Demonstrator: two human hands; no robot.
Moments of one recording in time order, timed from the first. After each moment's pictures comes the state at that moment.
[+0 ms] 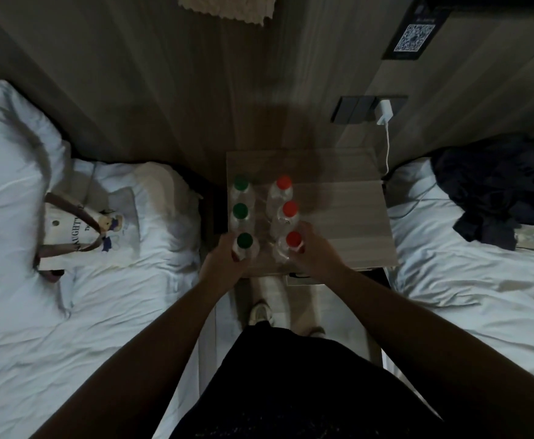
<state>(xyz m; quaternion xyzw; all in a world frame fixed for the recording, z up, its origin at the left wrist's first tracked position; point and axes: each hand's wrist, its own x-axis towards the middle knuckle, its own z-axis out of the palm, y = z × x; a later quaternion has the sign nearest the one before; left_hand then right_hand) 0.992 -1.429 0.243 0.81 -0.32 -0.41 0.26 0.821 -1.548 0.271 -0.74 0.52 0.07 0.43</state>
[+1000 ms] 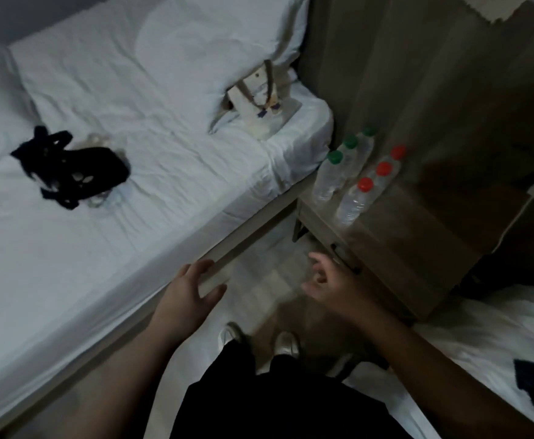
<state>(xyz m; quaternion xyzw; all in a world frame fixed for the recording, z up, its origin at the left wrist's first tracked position) 0.632 -1.193 0.340 0.94 0.01 -0.14 0.30 0.626 -1.470 0.314 -0.84 0.12 0.26 0.47</state>
